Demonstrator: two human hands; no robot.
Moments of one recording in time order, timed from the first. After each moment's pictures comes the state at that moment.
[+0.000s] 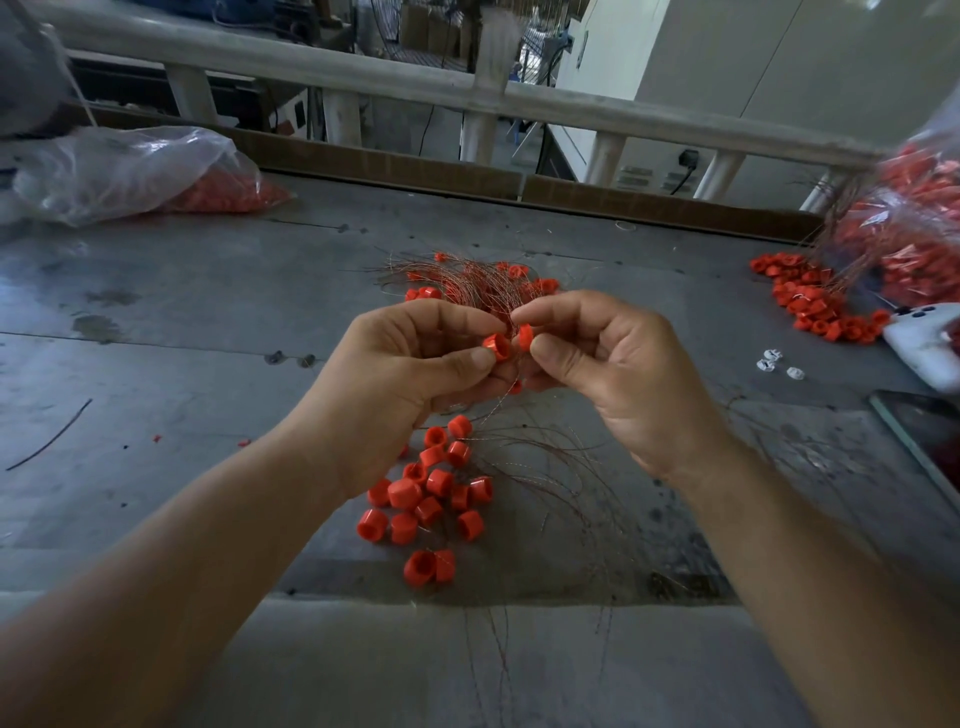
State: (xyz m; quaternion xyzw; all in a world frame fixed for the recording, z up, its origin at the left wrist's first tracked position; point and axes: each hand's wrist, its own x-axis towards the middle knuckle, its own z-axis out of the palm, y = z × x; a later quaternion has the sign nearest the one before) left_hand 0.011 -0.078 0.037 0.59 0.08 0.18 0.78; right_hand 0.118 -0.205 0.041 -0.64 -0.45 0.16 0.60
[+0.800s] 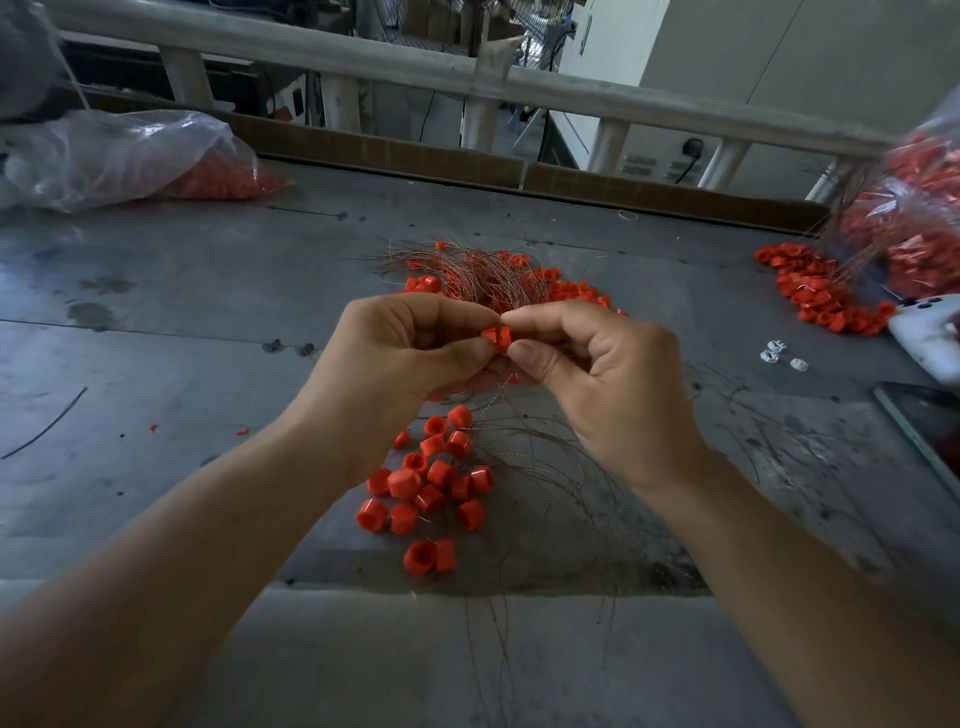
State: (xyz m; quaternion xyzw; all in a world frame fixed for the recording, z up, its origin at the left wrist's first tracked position) left_hand 0.010 -0.078 0.034 0.65 0.11 0.21 0.72; right_hand 0.106 -0.200 0.028 -0.70 -0.49 -0.04 0.52
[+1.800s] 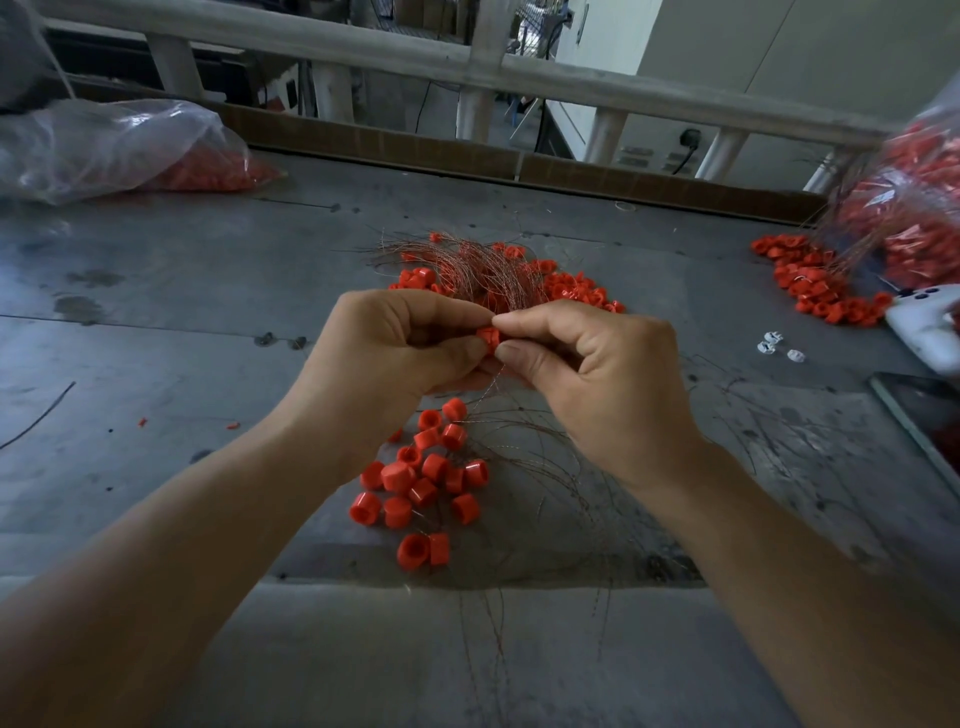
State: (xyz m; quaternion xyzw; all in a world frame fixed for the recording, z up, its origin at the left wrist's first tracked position) left_hand 0.009 -0.078 0.033 0.70 0.10 0.23 0.67; right_hand 0.101 -0.199 0.029 -0.72 -0.51 -0.13 0.46
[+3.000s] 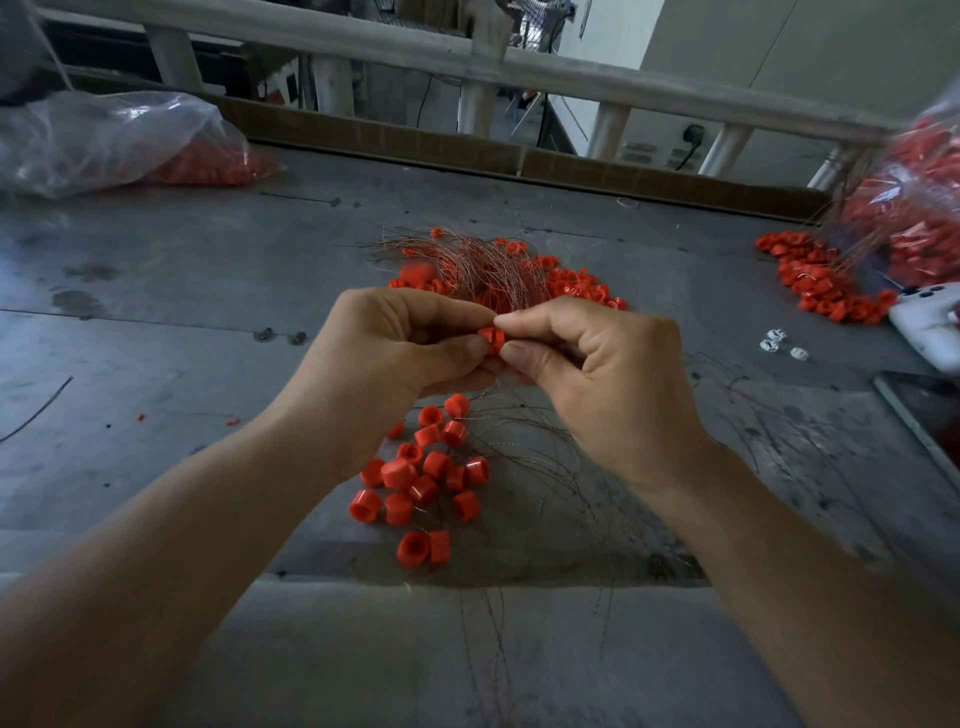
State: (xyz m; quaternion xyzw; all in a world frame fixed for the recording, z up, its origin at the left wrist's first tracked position) left_hand 0.009 -0.077 0.032 0.66 0.11 0.19 0.72; right_hand 0.100 -0.201 0.030 -0.71 -0.51 -0.10 0.47
